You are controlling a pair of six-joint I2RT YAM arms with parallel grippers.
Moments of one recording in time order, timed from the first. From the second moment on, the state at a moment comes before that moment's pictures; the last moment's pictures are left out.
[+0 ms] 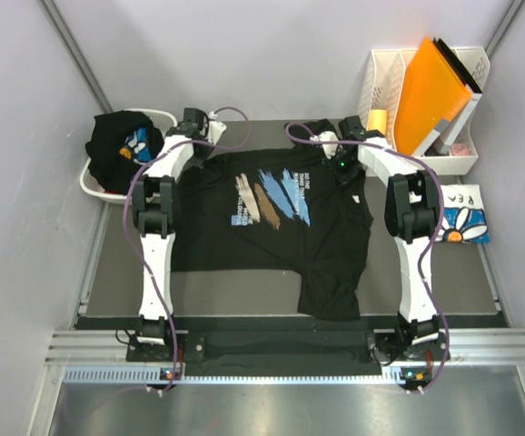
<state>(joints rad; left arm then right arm) -0.09 2.50 2.23 -0.71 -0.04 0.53 0.23 2.32 1.95 -0.80 -0.19 -0.52</state>
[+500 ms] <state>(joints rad) -0.24 2.24 1.92 -0.30 -0.19 0.57 0.23 2.32 1.95 -0.80 -0.18 -0.52</state>
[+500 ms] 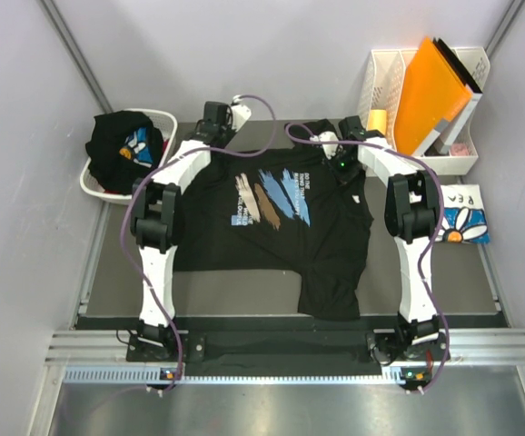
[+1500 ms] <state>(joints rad) -0.24 2.23 2.00 -0.73 0.25 0.63 0.23 2.32 2.00 -0.83 -0.16 -0.56</state>
